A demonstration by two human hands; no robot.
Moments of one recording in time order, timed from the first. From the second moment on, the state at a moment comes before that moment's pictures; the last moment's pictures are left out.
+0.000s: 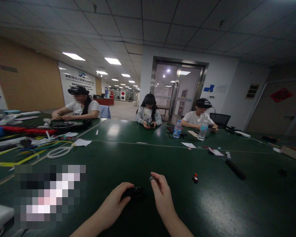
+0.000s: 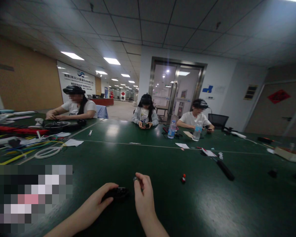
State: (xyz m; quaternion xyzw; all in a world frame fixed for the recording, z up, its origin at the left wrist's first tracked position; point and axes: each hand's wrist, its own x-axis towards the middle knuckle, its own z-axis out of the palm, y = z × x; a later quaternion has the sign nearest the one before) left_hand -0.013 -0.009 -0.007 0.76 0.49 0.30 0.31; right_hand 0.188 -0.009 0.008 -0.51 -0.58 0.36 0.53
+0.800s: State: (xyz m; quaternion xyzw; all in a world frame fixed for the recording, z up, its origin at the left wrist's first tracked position) left_hand -0.010 -0.008 -0.006 0.76 0.50 0.30 0.31; right_hand 0.187 -0.005 0.000 -0.53 -0.59 0.35 0.50
